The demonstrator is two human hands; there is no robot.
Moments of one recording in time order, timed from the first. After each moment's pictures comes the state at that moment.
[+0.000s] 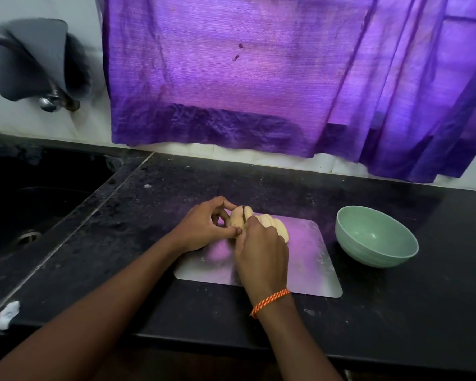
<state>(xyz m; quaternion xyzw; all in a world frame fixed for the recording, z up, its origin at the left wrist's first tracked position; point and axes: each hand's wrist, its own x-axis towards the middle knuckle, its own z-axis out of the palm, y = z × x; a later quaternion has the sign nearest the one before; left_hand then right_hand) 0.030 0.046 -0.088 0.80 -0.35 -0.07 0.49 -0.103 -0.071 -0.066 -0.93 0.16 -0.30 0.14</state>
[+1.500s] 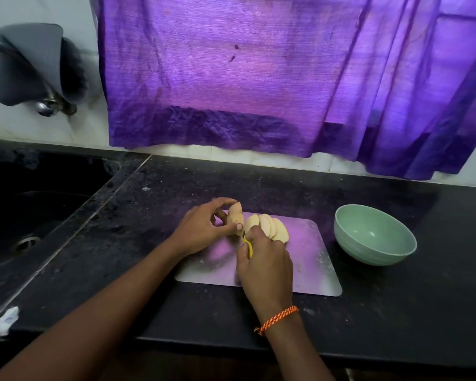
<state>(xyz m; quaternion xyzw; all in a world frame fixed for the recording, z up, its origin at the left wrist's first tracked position) 0.029 0.042 -0.090 0.84 -0.33 -0.01 0.44 -0.128 -0.075 -0.071 -0.92 0.16 -0.27 0.21</state>
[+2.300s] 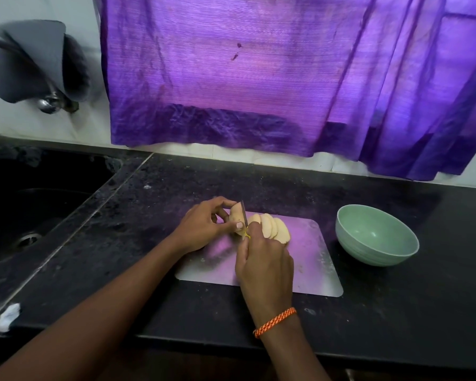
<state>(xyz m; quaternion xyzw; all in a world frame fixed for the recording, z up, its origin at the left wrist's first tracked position) 0.037 0.043 -0.095 0.82 -0.33 -0.04 0.47 -0.123 -0.068 -0.078 -0.91 0.16 -0.36 0.11</state>
